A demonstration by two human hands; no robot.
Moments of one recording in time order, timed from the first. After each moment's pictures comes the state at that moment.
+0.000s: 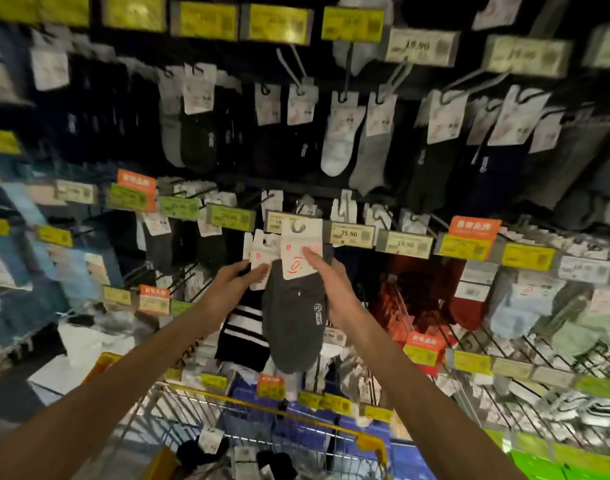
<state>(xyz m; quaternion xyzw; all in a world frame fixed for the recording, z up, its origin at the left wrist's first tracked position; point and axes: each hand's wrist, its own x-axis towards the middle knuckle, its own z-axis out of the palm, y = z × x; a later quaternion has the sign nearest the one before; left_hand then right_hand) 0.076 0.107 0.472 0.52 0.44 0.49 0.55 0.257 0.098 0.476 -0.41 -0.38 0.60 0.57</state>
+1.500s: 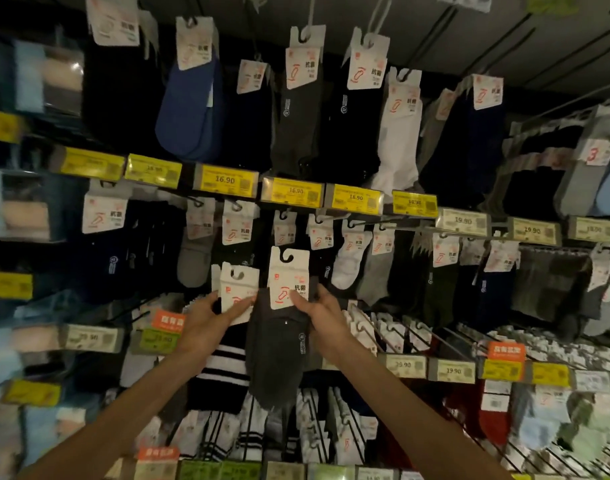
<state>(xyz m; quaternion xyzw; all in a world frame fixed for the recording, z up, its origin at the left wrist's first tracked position) -0.076 0.250 0.591 0.58 0.39 0.55 0.45 0.112 0.212 0.611 -0.43 -0.42 0.48 0.65</state>
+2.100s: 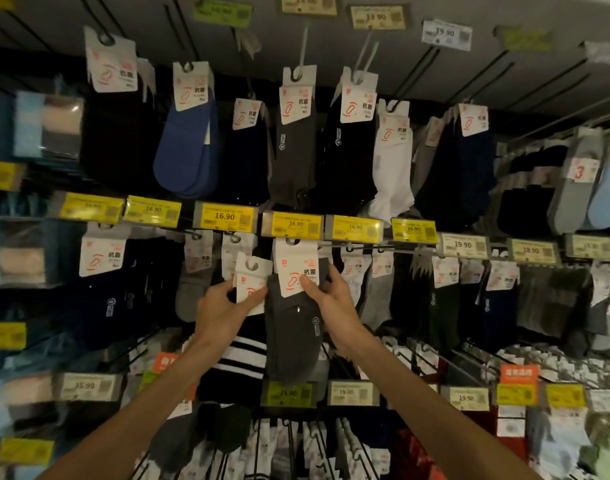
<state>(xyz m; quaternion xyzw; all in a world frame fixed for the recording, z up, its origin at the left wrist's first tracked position) -0.066 0.272 0.657 0.65 0.39 0.58 0.31 0.118 0.229 0.672 -0.39 -0.53 0.35 0.67</state>
